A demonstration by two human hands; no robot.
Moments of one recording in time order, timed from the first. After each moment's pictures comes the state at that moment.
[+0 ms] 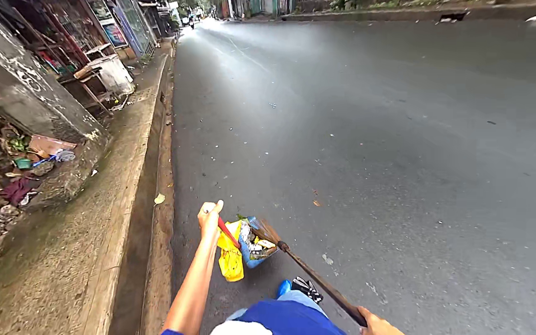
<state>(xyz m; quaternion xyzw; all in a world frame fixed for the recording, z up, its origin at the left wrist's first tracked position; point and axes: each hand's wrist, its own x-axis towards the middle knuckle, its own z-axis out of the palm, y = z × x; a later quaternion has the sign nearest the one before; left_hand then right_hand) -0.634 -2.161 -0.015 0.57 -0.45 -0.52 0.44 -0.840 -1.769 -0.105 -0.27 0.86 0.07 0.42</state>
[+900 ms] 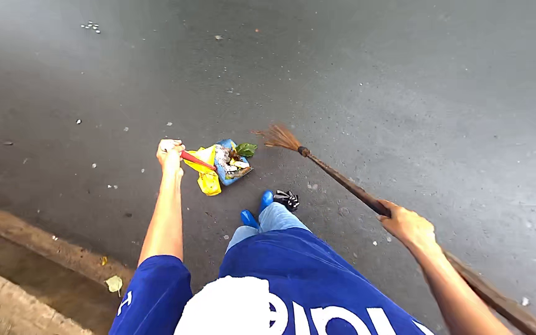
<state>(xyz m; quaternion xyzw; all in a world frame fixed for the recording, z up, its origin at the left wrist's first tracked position) -1.097 -2.651 -0.172 0.41 -0.66 -0.62 0.10 -1.032 -2.088 -0.077 0.18 0.91 -0.01 0.39</state>
